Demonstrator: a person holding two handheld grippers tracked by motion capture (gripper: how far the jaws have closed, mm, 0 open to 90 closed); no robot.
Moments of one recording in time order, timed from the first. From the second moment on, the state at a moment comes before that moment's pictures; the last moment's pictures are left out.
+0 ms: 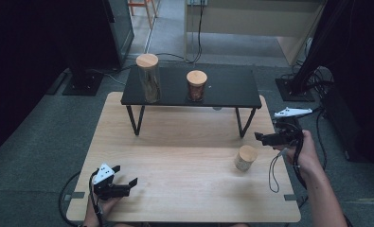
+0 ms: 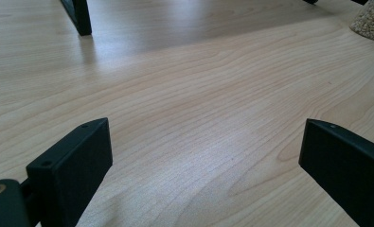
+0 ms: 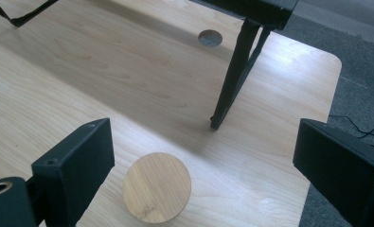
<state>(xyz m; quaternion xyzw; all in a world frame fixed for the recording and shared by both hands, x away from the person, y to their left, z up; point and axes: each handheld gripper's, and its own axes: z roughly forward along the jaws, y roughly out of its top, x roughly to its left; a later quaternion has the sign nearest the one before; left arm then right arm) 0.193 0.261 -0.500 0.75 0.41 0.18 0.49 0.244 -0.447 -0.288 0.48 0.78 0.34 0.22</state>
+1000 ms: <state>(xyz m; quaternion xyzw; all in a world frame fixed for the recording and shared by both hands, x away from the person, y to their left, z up) 0.196 0.260 -0.499 0.76 0.41 0.18 0.48 0.224 -0.446 -0.328 0.48 0.78 0.33 0.22</state>
